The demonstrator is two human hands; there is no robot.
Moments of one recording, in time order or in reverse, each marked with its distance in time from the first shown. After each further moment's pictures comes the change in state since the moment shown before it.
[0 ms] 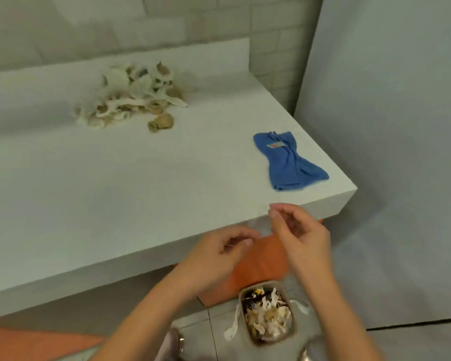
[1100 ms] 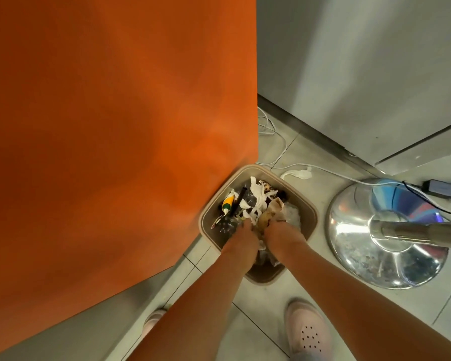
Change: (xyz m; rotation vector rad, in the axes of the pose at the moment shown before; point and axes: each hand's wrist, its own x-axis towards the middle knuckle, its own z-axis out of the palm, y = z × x) left_hand 0.143 -0.514 0.377 1.047 -0.916 -0.006; right_hand -0.112 0.602 0.041 -1.209 -0.926 0.702
